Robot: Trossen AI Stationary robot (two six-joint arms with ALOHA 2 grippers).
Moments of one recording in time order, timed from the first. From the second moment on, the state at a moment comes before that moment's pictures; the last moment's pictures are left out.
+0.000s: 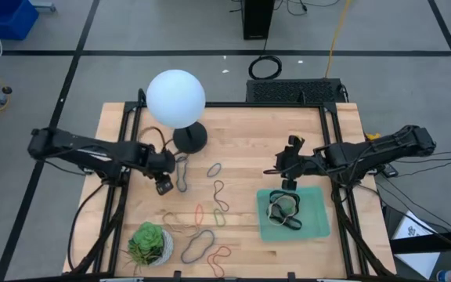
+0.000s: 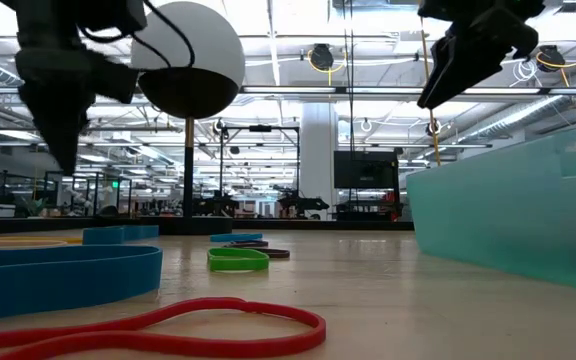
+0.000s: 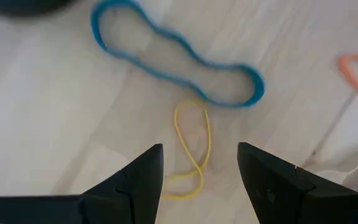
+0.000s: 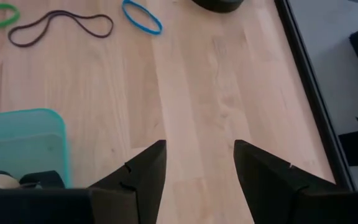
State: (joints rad) left arm -0.07 1.15 0.76 -0.96 -0.03 -0.63; right arm 0.19 1.12 0.89 -0.72 0.47 0.11
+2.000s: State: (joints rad) left arm -0.12 1.51 0.64 -0.76 0.07 -0.76; right arm 0.18 1.12 0.89 -0.63 0.31 0.09
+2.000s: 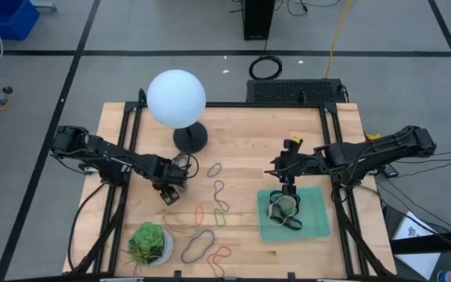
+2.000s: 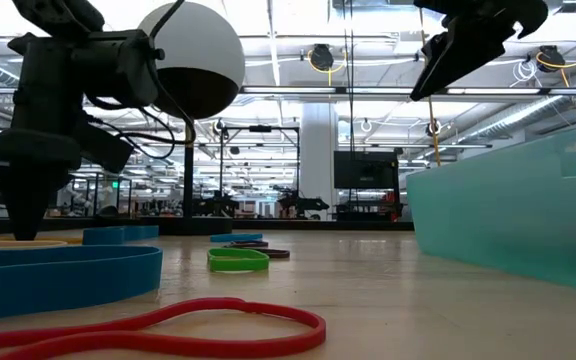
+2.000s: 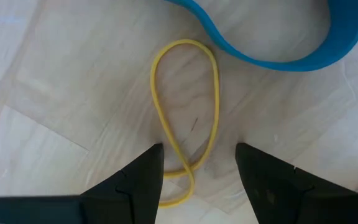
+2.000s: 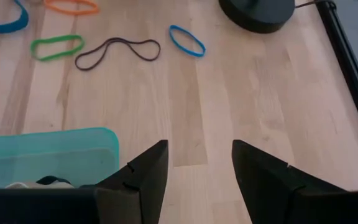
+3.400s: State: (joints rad) left arm -0.17 1.34 0.74 -0.82 0.03 -0.68; right arm 0.18 1.12 0.89 -0.62 0.31 0.09
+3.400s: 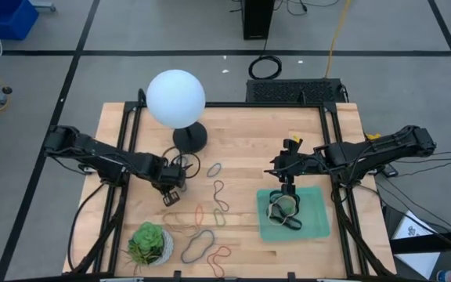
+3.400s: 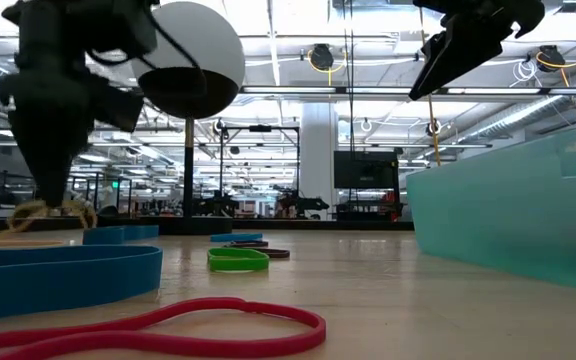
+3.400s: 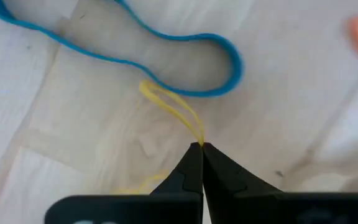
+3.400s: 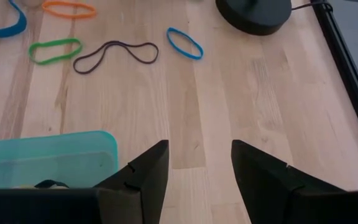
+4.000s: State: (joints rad) left arm -0.18 1.24 1.05 -0.71 -0.10 -0.37; right arm 0.18 1.12 0.89 -0.59 0.31 0.04
